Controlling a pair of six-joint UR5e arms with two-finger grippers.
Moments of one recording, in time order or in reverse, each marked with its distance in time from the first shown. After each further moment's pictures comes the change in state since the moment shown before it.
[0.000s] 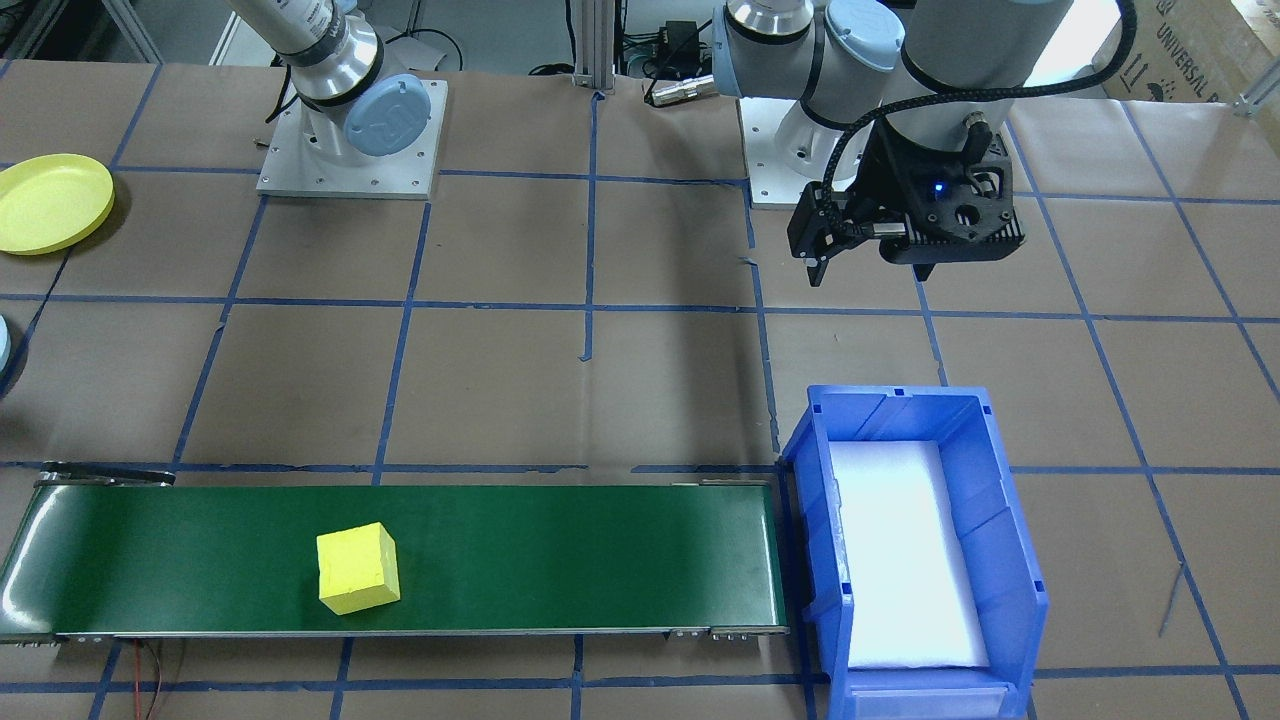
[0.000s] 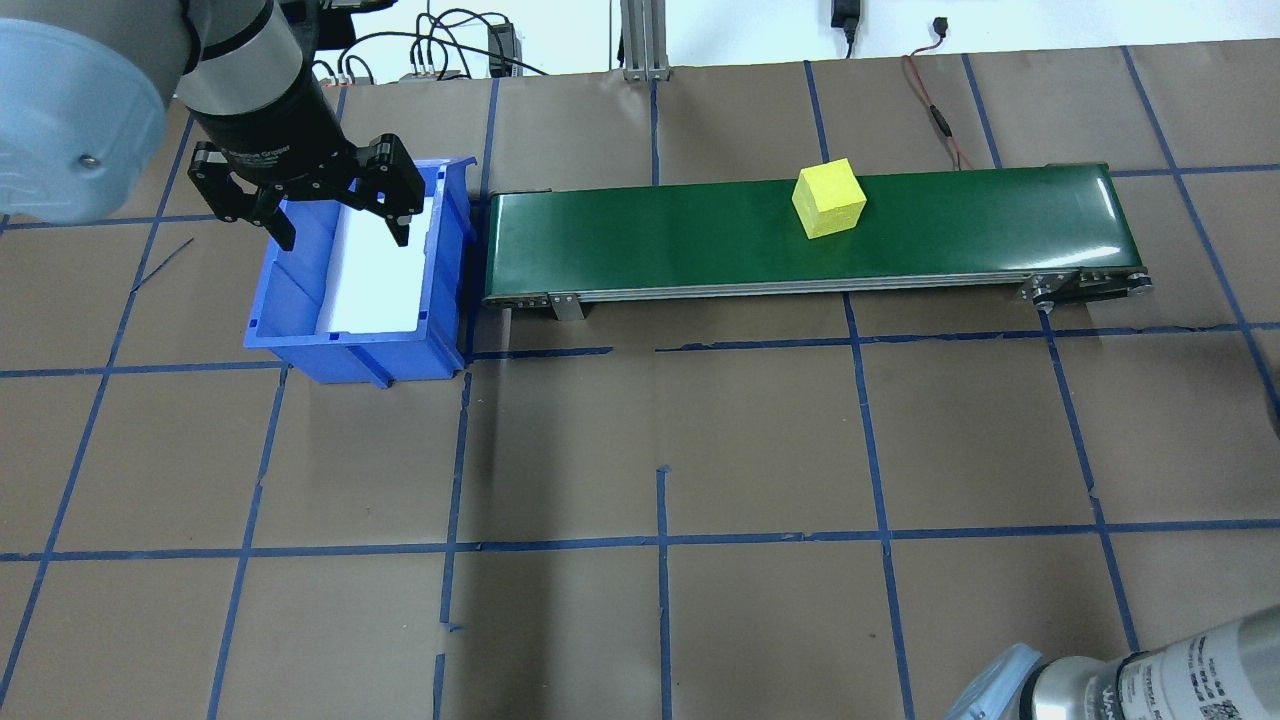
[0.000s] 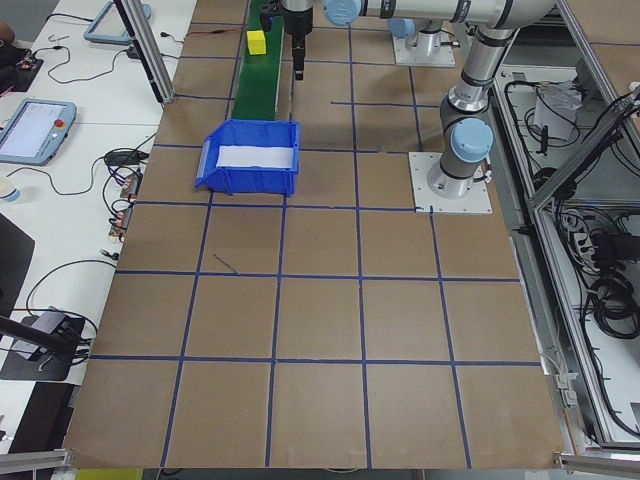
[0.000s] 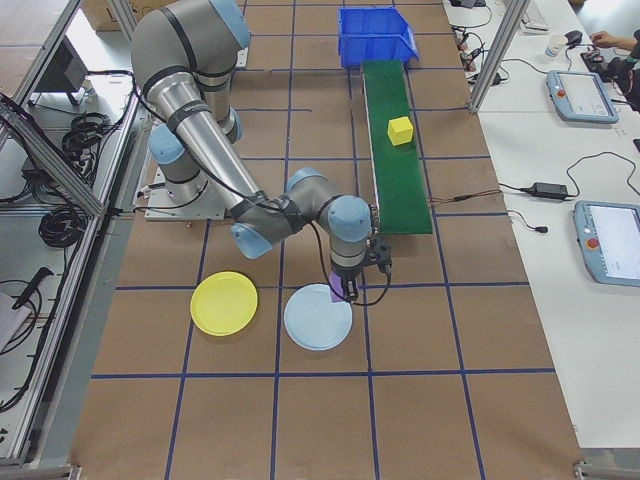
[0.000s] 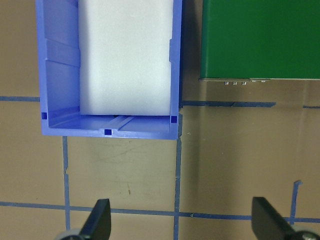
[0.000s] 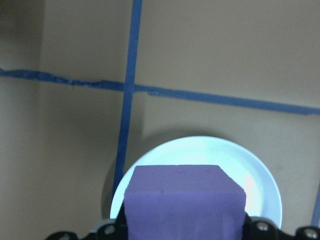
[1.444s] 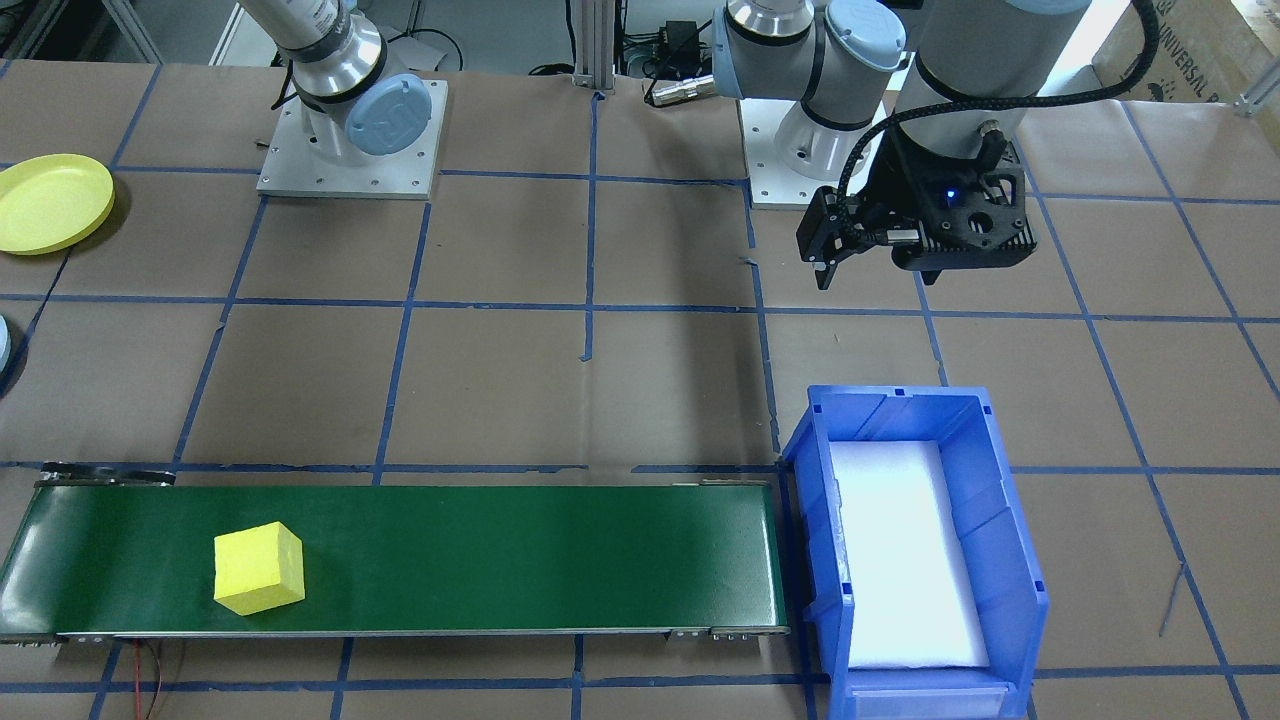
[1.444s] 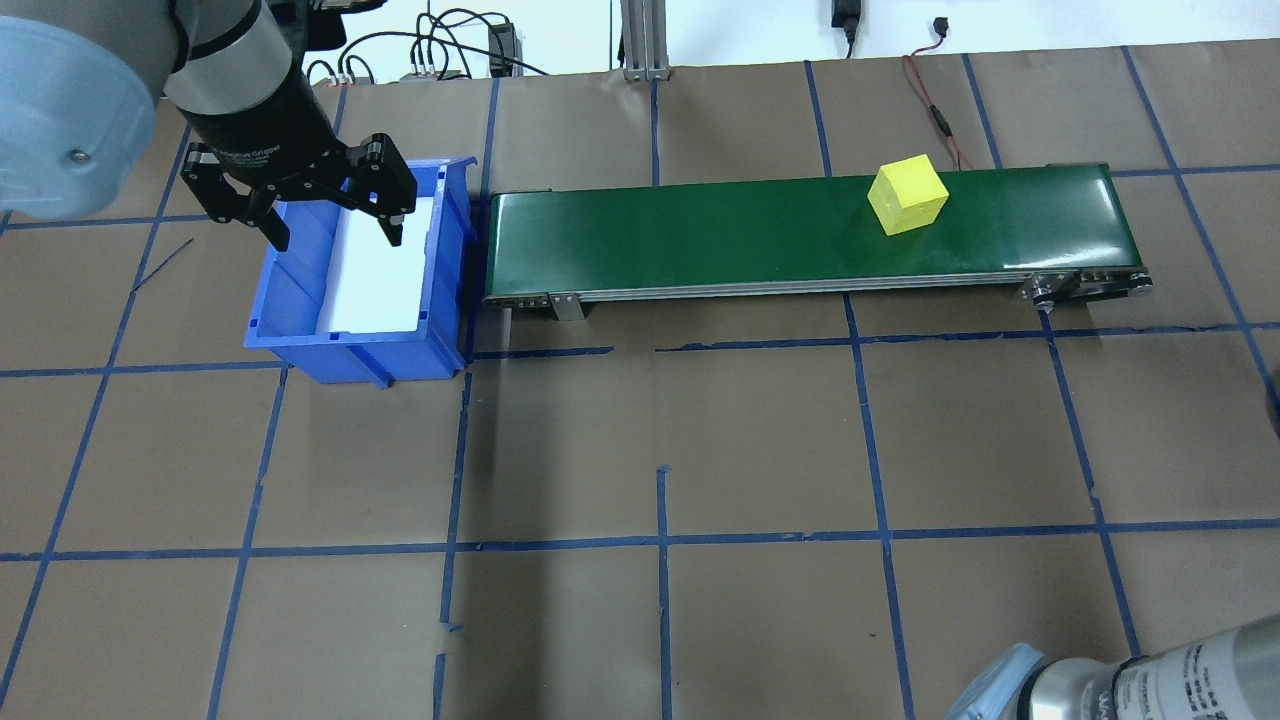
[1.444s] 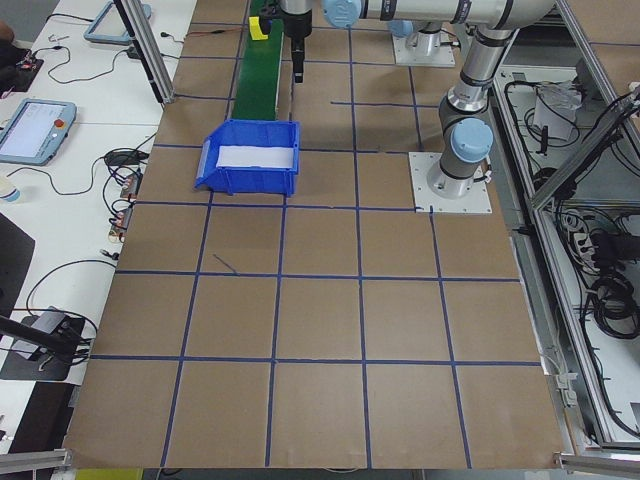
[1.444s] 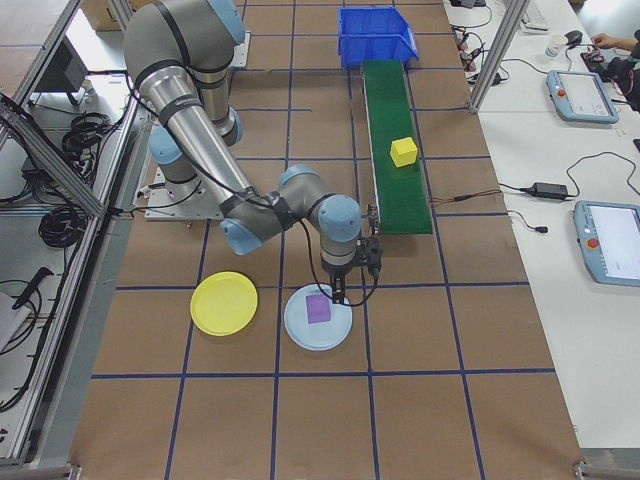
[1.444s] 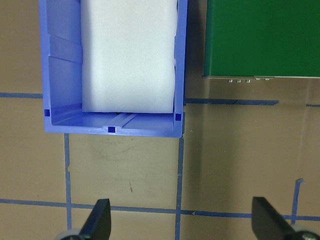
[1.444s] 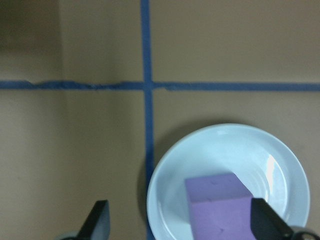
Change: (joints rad) left arm 0.019 -0.002 -0.005 -0.001 -0.013 0.026; right arm 0.085 -0.056 -0.028 0.108 0.010 0.196
